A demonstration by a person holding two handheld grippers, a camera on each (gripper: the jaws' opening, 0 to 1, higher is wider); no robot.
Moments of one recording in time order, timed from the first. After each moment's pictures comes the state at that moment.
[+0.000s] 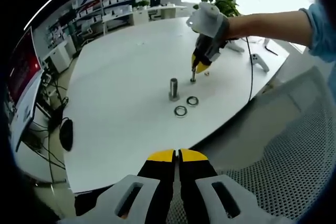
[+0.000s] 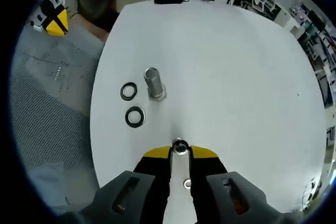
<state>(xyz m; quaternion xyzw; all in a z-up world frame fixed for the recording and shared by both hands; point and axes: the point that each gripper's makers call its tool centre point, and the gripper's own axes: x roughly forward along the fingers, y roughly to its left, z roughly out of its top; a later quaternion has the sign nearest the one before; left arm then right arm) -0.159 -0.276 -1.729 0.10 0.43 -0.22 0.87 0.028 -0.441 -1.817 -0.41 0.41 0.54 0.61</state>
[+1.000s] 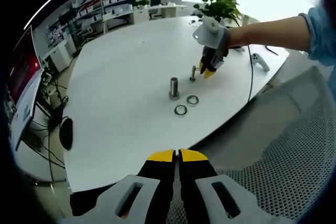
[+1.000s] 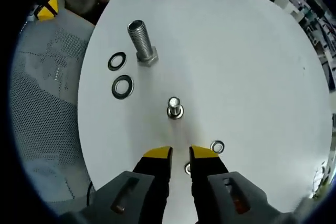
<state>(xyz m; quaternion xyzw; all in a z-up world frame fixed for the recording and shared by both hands) -0.159 -0.275 -1.729 0.10 0.43 -0.22 0.87 0.028 -0.493 -1.849 -0.41 0.46 0.51 0.60</state>
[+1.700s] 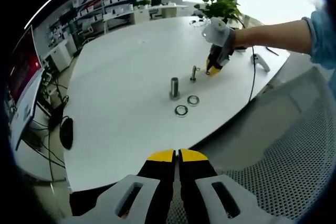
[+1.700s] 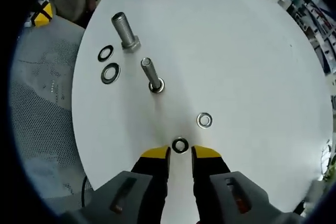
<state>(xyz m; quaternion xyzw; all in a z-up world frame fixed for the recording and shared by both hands) -0.159 -0.275 -1.729 0.10 0.43 -0.22 0.87 0.041 -0.520 -1.855 -0.38 0.48 0.48 0.63</state>
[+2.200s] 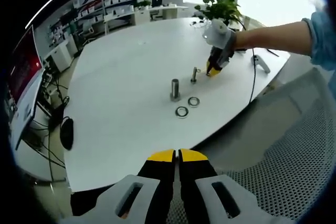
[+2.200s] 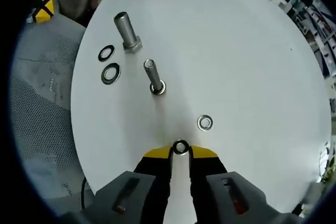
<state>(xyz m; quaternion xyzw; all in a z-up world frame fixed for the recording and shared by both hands) -0.158 -0.275 -1.727 0.09 0.43 -0.22 0.87 0.039 -0.517 -1.854 -0.39 0.47 0.48 0.63</state>
